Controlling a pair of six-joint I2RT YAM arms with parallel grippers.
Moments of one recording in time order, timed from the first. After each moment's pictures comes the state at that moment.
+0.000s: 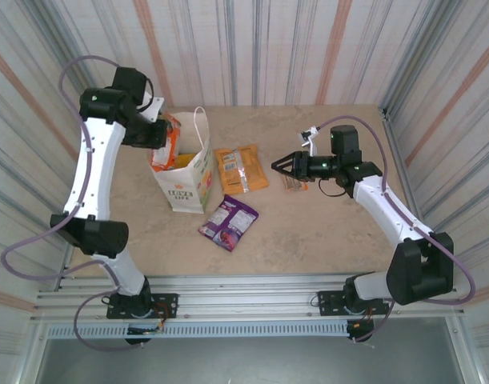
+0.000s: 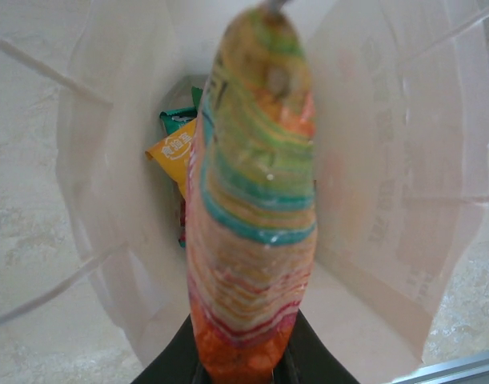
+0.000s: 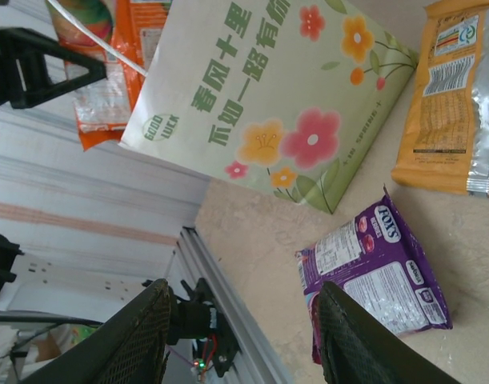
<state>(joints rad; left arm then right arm) -0.17 1.76 2.20 -1.58 0.10 0.00 0.24 1.36 1.04 -0.30 -0.96 0.54</state>
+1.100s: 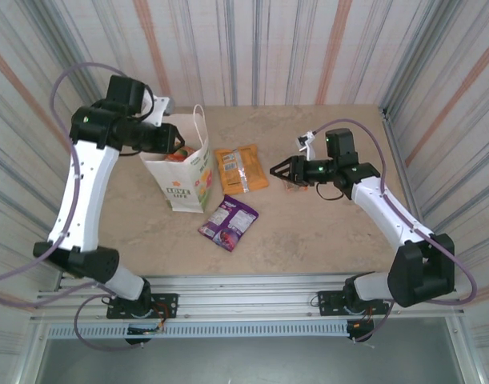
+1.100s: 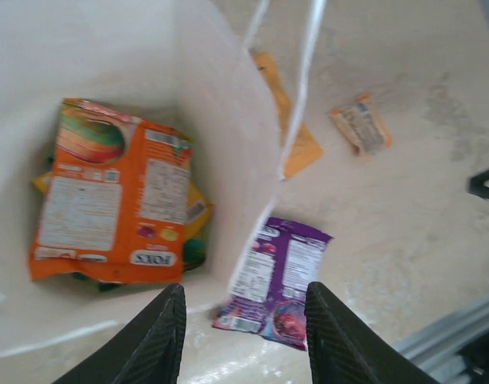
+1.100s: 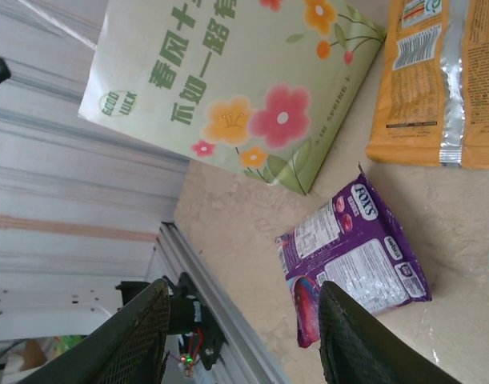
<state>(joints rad) -0.24 1.51 1.97 -1.37 0.29 -0.08 0.29 1.34 1.04 -0.39 -0.86 0.52</state>
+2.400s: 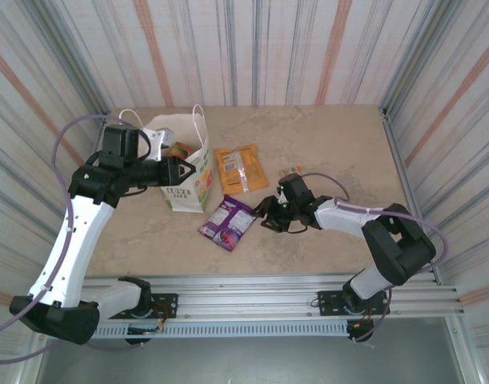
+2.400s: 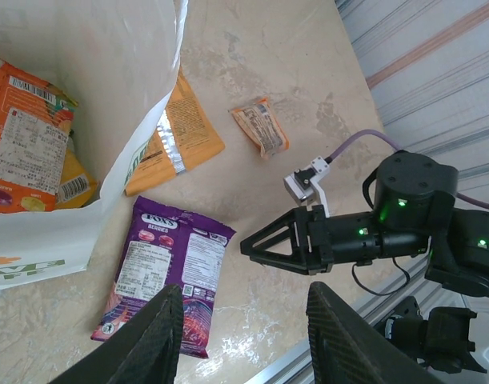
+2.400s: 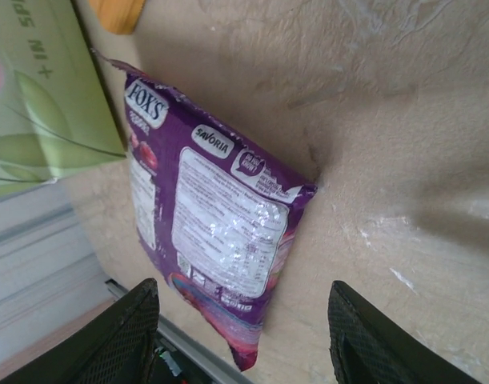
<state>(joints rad) -0.26 1.13 1.36 -0.97 0.51 -0.30 0.61 1.55 0.71 -0.05 -0.47 1.18</state>
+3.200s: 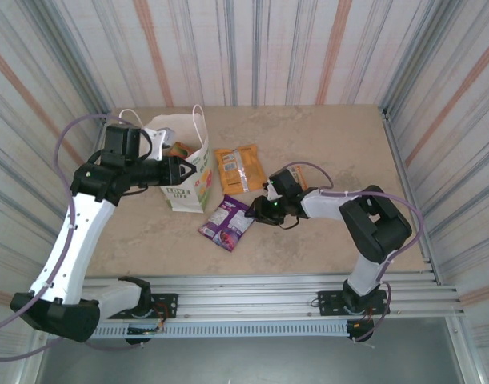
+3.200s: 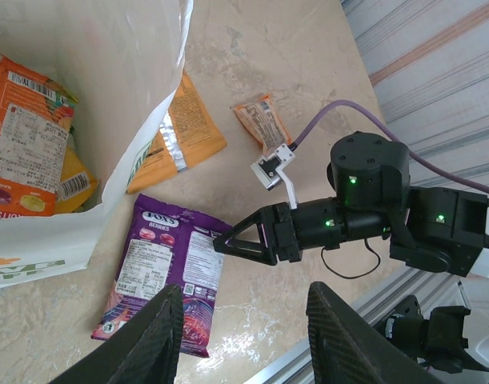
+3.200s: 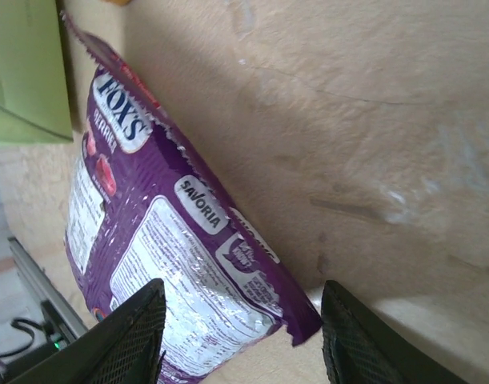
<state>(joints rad) -0.26 1.15 1.36 -0.97 0.51 -0.30 0.61 1.75 0.85 -0.08 -0.50 0.79</state>
